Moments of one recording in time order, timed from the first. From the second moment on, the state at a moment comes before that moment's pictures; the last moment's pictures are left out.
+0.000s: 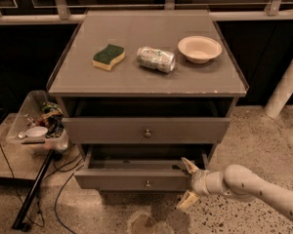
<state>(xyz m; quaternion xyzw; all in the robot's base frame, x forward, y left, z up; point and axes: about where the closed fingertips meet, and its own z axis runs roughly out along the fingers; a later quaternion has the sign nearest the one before) 0.518 -0.163 0.389 -0.60 0.68 0.15 0.38</state>
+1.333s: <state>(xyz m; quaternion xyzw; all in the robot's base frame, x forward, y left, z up) 0.518 -0.163 0.403 -0.60 0.68 0.15 0.38</state>
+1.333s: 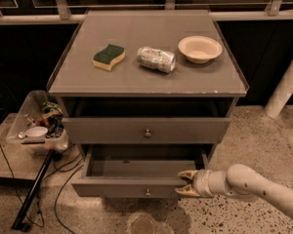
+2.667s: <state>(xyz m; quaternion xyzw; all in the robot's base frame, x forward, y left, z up) 0.501 -0.172 0.403 -0.60 0.69 0.15 0.39</state>
